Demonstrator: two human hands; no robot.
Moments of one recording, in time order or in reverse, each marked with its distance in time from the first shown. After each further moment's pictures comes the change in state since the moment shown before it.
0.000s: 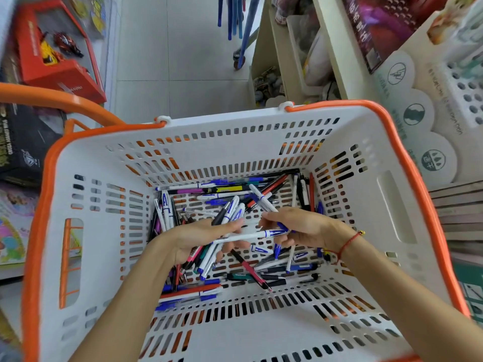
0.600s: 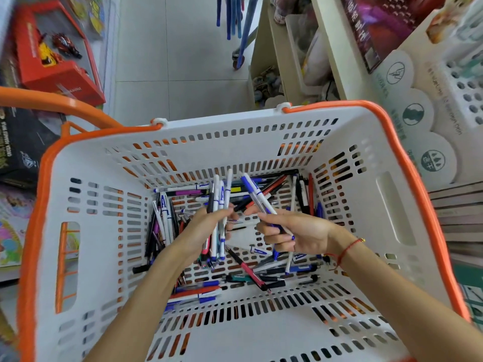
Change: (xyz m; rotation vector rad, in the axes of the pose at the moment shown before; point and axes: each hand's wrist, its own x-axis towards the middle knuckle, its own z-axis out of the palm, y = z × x) left_hand 0.017 -0.001 0.014 -0.298 0.387 0.300; right_hand -0.001 0.008 -0.005 0.326 -0.367 -0.110
